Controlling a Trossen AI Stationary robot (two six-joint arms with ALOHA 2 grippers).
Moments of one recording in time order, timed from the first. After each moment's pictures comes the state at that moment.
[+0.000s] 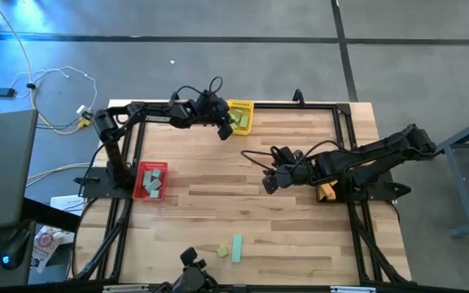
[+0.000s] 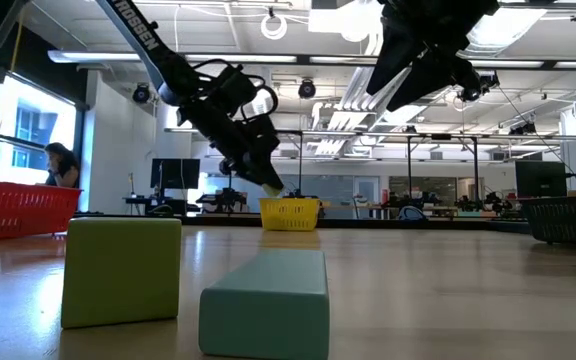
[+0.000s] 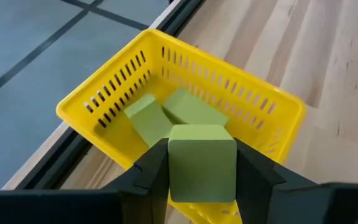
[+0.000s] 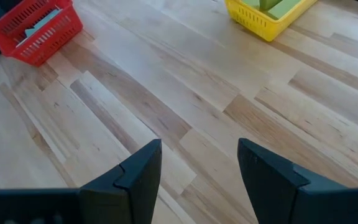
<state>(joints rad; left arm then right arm) 0.71 1.84 1.04 0.12 0.06 0.08 0.23 1.38 1.04 -0.60 0.51 0.94</state>
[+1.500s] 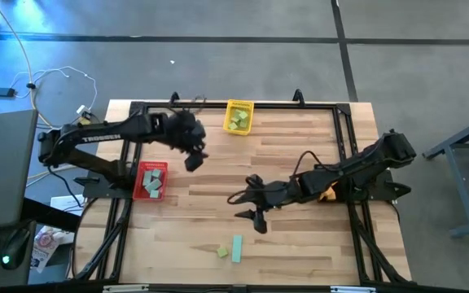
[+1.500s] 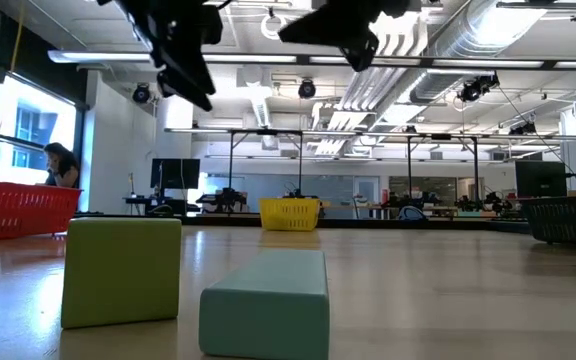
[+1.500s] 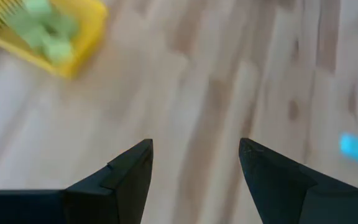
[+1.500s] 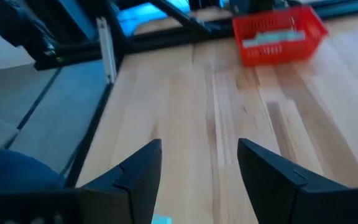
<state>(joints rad) 0.37 1.26 1.04 -0.69 0.08 -0.14 0.32 1.61 1.05 0.11 0.12 0.31</state>
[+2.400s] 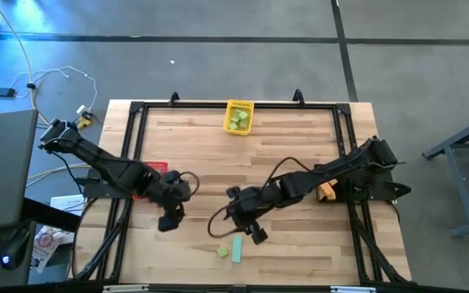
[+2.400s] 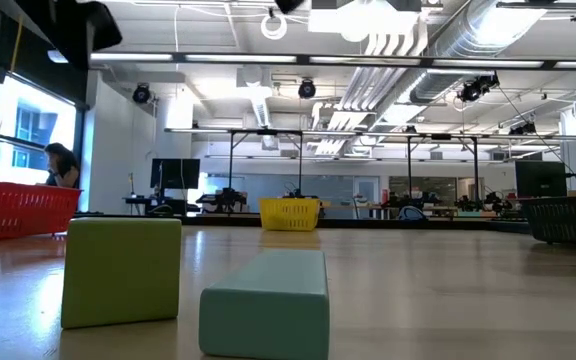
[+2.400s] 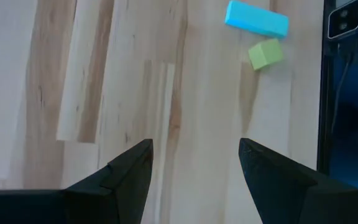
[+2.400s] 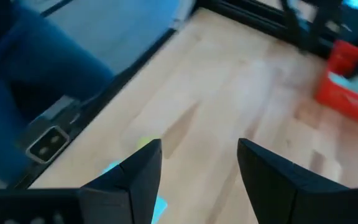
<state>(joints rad) -0.34 1.26 1.04 -0.89 -0.08 -0.59 0.33 1.81 1.45 -0.29 -0.14 -0.20</state>
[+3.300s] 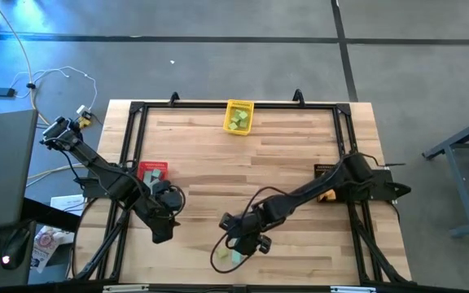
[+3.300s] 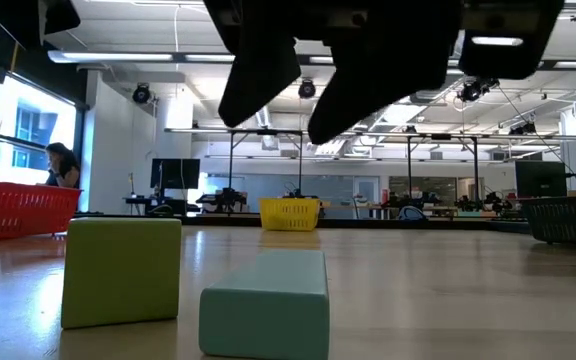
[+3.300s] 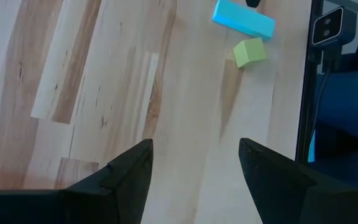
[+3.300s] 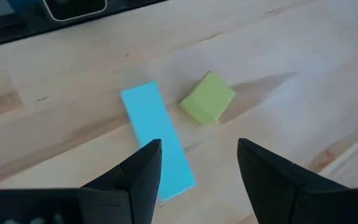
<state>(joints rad) -0.53 1.26 1.04 -0.89 -0.21 -0.84 0.41 2.06 1.54 -0.42 -0.16 -0.73</state>
